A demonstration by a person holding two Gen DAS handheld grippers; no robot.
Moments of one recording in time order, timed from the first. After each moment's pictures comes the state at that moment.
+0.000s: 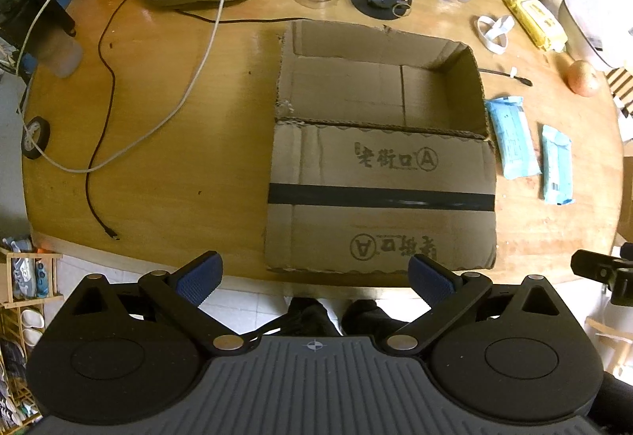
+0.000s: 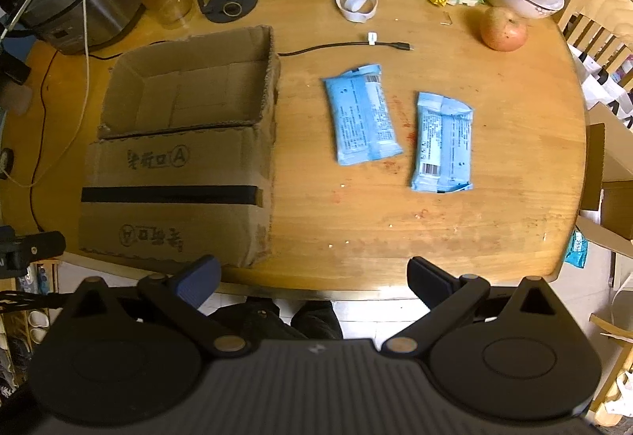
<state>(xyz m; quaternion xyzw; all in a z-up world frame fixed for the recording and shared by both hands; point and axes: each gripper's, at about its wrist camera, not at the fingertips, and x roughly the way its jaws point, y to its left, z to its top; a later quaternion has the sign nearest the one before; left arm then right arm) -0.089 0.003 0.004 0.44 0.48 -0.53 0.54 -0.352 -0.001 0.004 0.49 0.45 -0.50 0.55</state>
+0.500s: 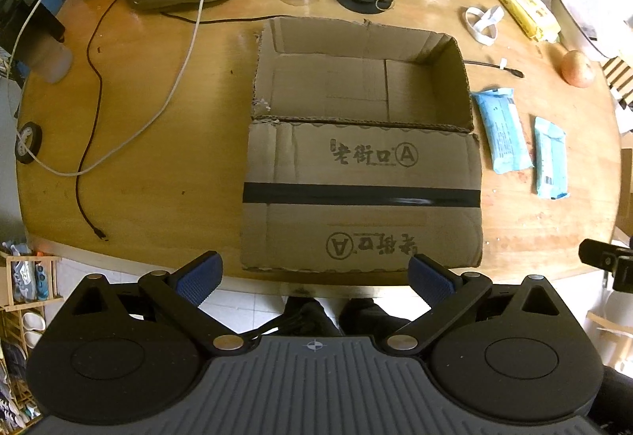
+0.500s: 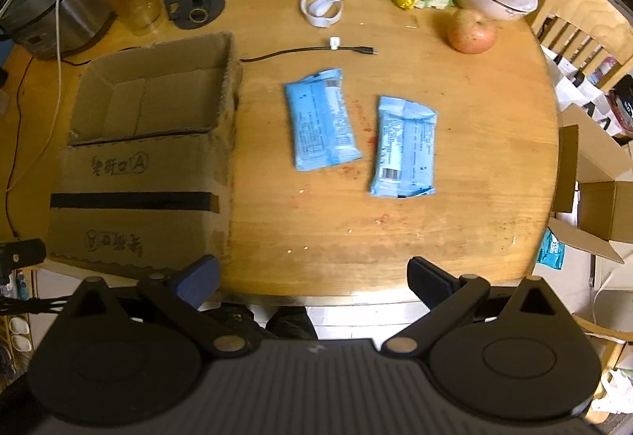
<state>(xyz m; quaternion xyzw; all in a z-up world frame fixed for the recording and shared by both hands) -0.110 0.000 0.001 0.45 0.48 -0.53 0.54 -0.375 -0.003 0.002 0.48 0.45 -0.53 0.53</state>
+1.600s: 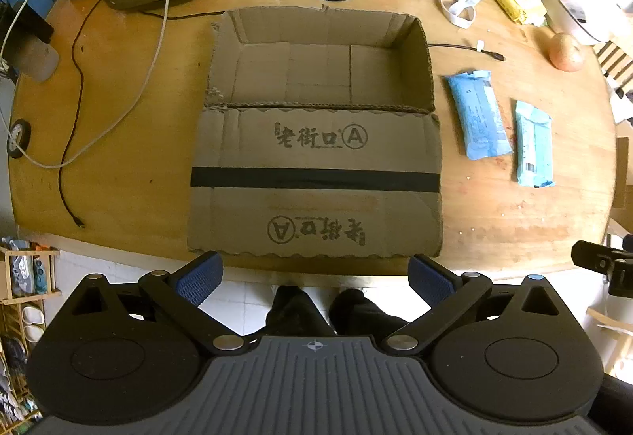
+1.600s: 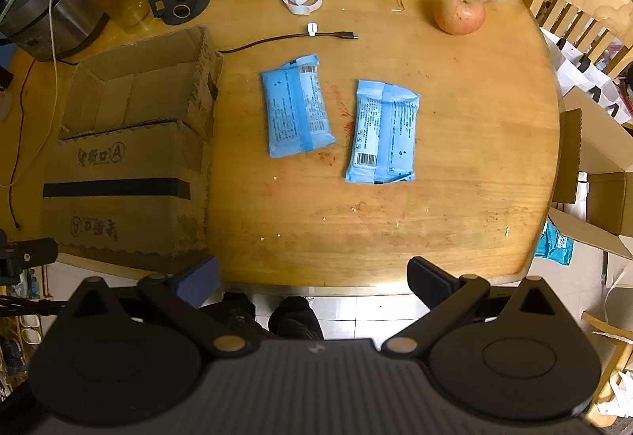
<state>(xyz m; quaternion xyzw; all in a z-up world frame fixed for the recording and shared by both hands) -0.161 0.007 -0.001 0.46 0.48 -0.52 0.54 -0.423 0.008 -0.010 0.49 0.45 -0.51 0.54</state>
